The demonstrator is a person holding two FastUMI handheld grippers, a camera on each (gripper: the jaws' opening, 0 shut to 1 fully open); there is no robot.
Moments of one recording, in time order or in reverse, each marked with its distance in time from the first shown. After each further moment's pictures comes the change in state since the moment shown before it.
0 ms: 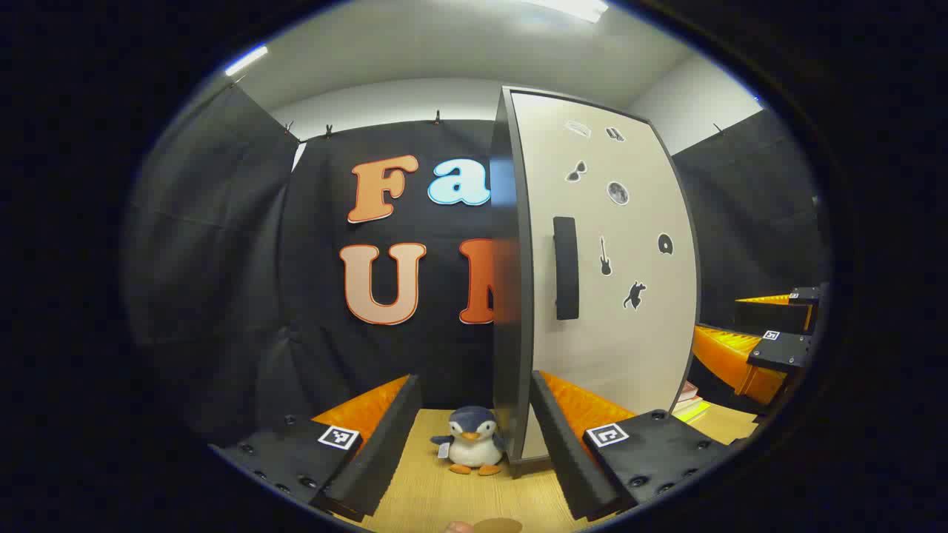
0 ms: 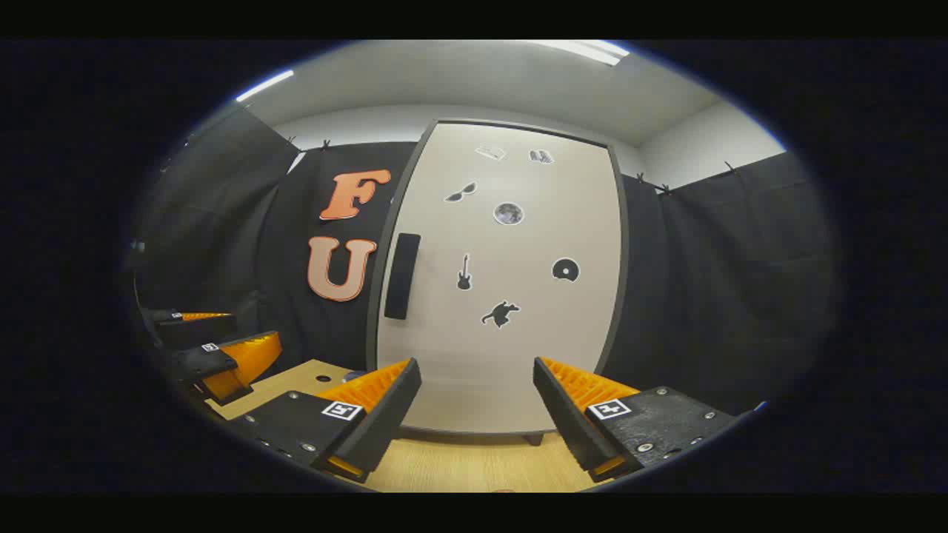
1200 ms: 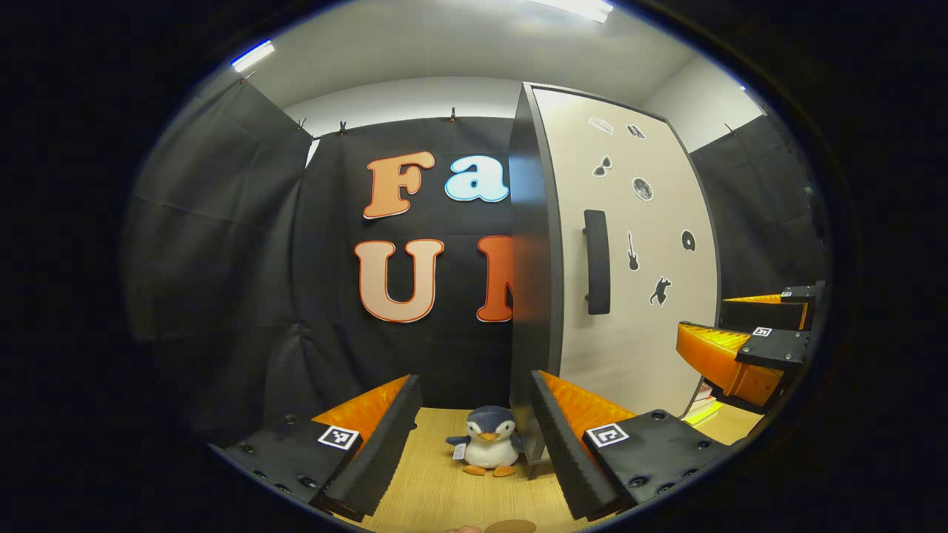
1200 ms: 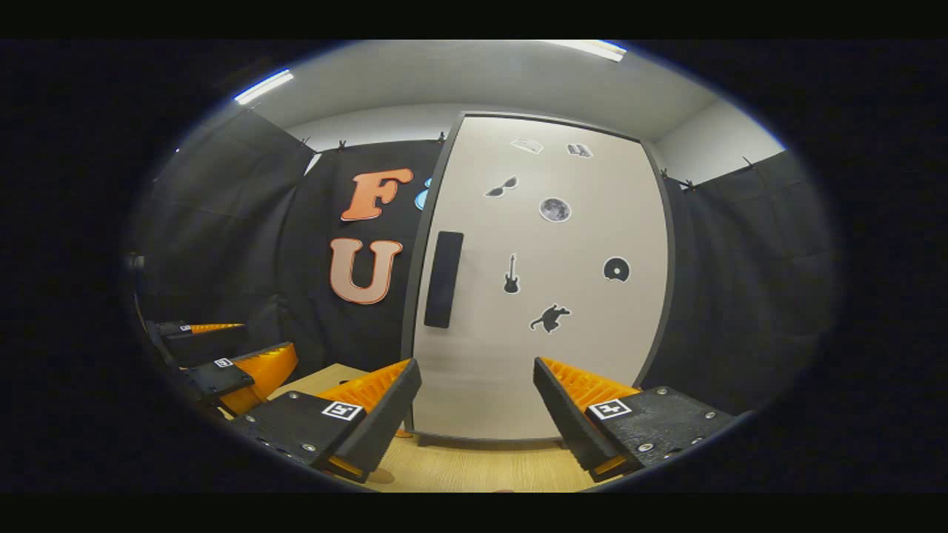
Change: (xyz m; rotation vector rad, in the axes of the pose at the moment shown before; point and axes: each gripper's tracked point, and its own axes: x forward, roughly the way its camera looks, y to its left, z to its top) left arm 0.011 0.032 -0.017 -0.006 0.012 0.052; right arm 0.041 0.053 0.008 0.004 -0.004 0.087
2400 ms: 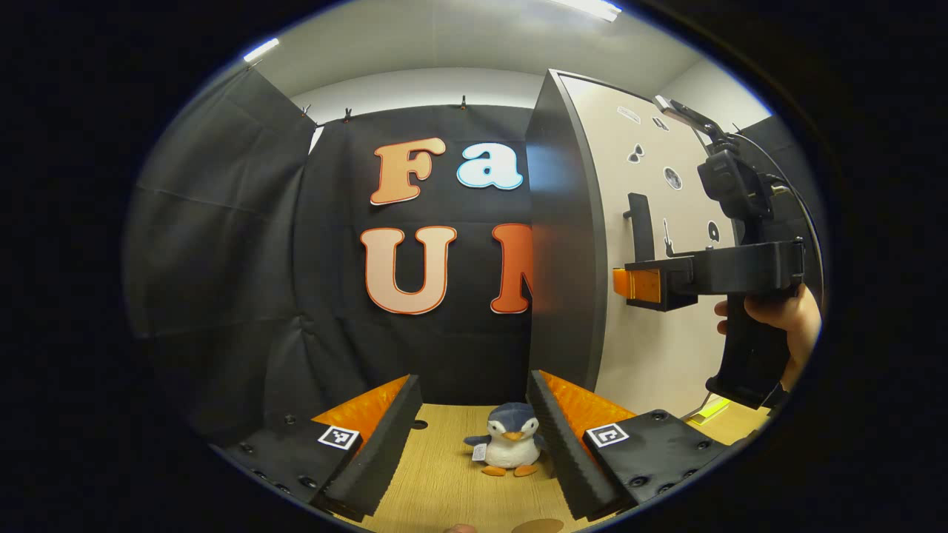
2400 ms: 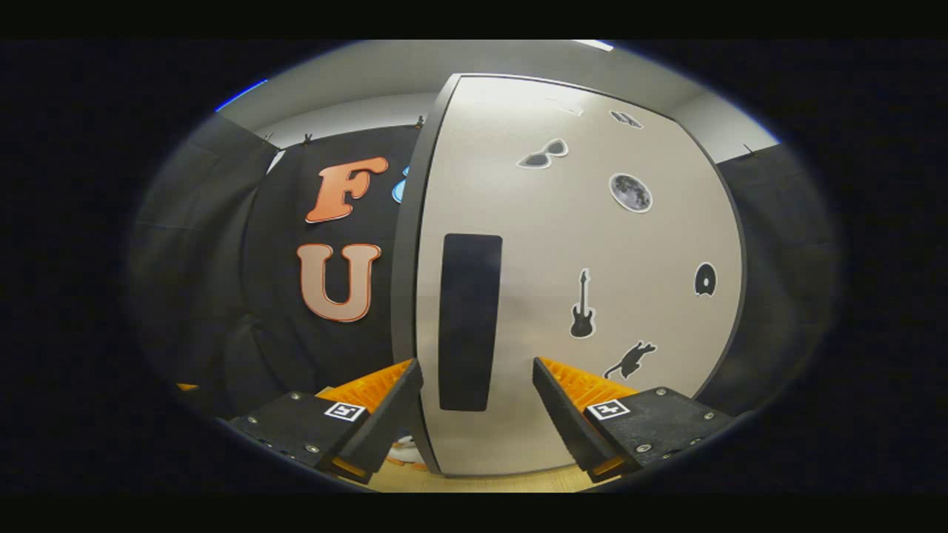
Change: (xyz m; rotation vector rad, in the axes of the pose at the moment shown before) left arm 0.027 0.043 -0.025 -0.016 0.035 -0.008; right arm 0.143 0.026 0.027 0.089 0.040 -0.076
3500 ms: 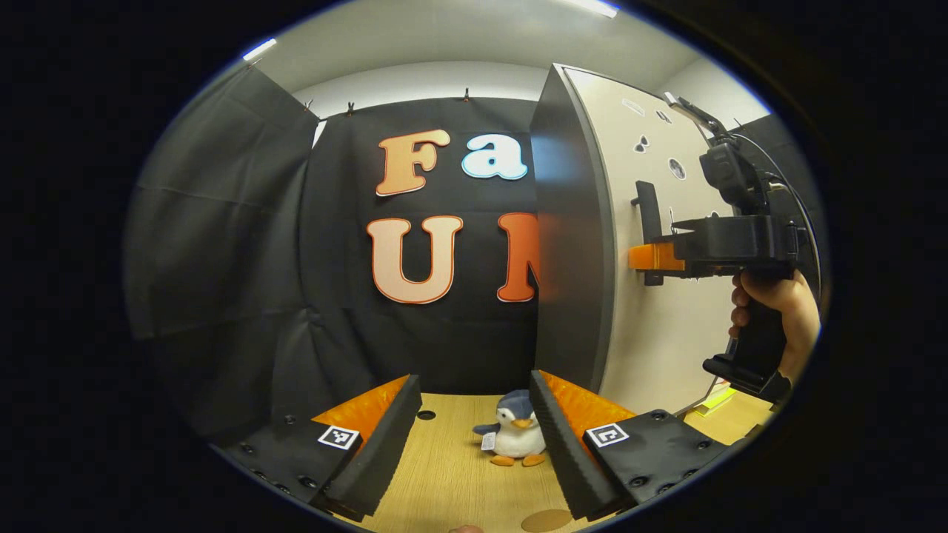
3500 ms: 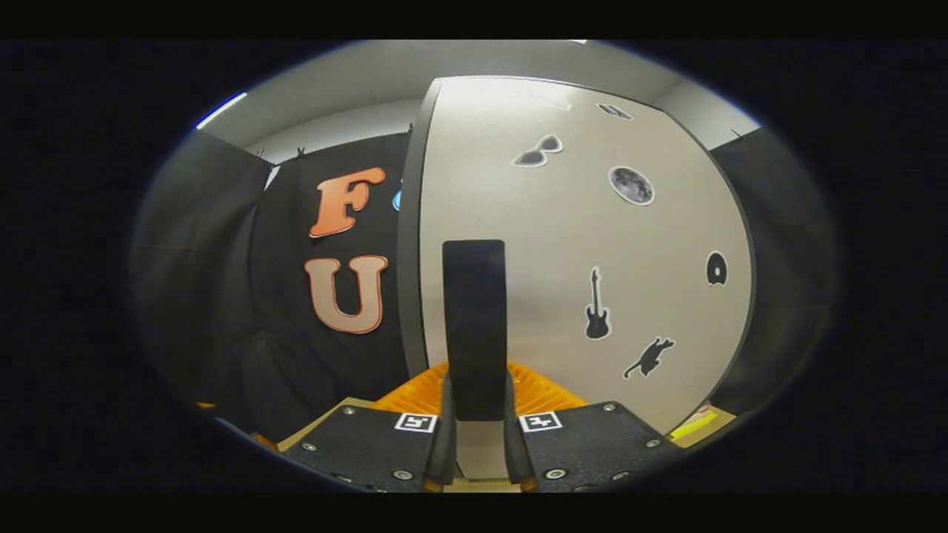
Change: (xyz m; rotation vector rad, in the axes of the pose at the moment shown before) left arm -0.010 0.014 -0.014 0.005 0.042 0.018; right arm 0.003 0.013 0.006 0.076 -0.027 0.045
